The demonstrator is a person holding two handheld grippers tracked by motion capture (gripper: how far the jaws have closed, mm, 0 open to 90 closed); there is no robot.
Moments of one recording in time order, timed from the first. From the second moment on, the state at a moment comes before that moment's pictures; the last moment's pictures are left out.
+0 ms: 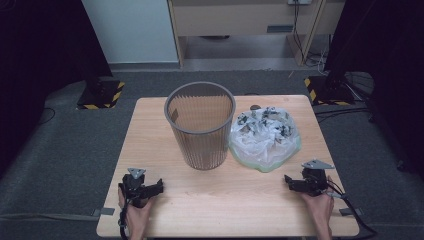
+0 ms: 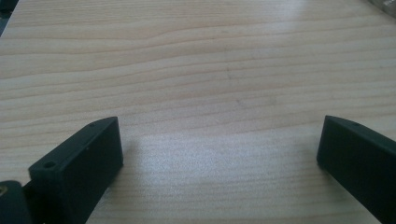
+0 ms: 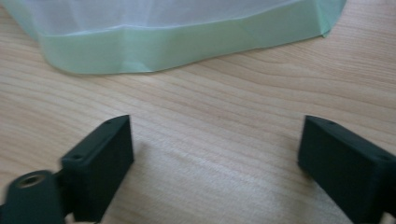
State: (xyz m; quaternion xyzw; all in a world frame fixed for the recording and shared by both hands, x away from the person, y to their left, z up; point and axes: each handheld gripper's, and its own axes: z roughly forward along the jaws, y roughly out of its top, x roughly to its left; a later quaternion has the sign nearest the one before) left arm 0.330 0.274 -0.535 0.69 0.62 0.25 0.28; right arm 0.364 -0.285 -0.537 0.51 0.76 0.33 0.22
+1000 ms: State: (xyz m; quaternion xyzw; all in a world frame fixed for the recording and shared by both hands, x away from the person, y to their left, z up) left arm 0.309 0.273 -0.494 0.65 0.57 0.33 0.38; right arm 0.342 -0.282 -0.500 0.44 0.71 0.47 0.29
